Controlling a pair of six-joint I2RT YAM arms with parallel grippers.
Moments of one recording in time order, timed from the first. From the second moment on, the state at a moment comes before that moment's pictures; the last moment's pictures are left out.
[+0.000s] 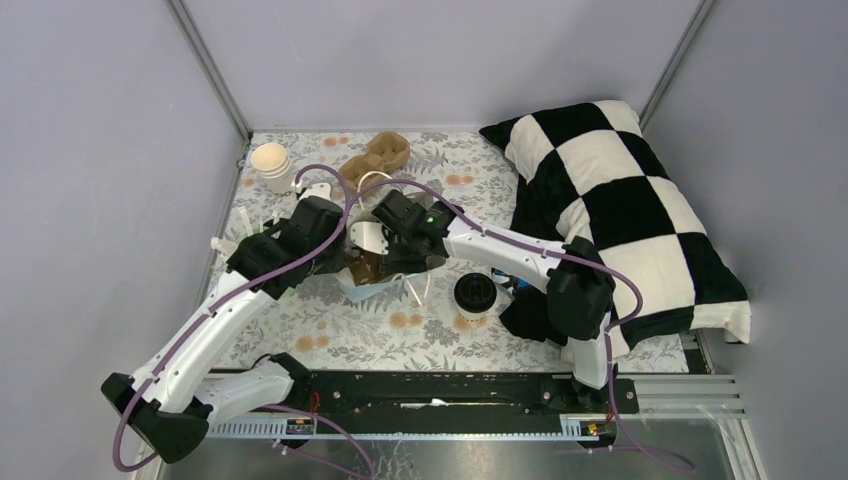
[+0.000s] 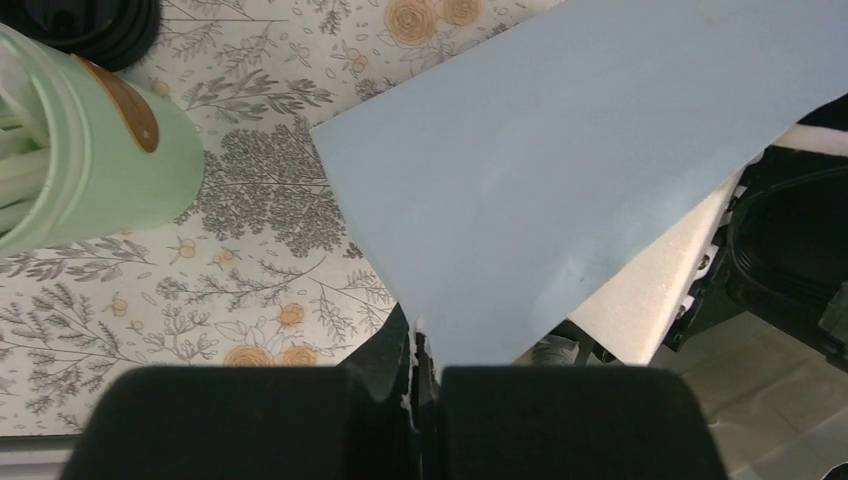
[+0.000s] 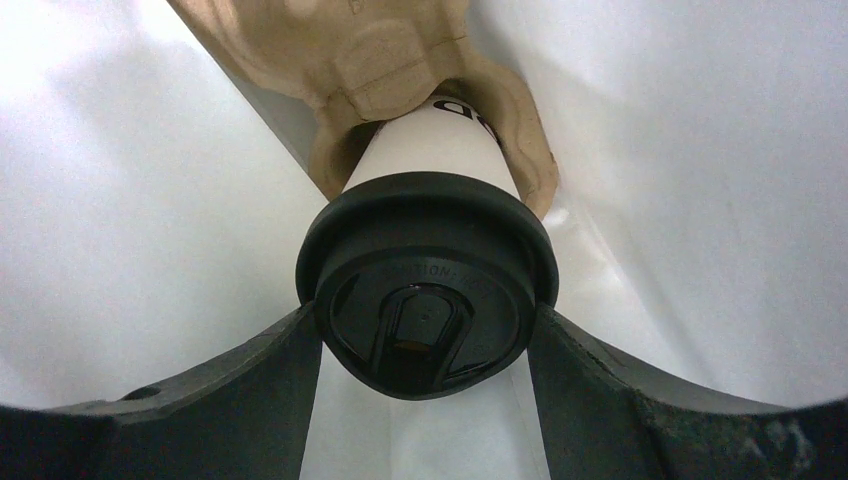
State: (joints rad) left arm -0.61 1.01 1.15 -1.02 -0.31 -0.60; right arm 0.99 1.96 1.67 -0.76 0.09 -0.71
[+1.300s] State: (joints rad) left arm -0.58 0.99 1.12 -0.97 -0.37 -0.55; right arm 0.99 2.05 1.82 -0.81 0.08 -0.58
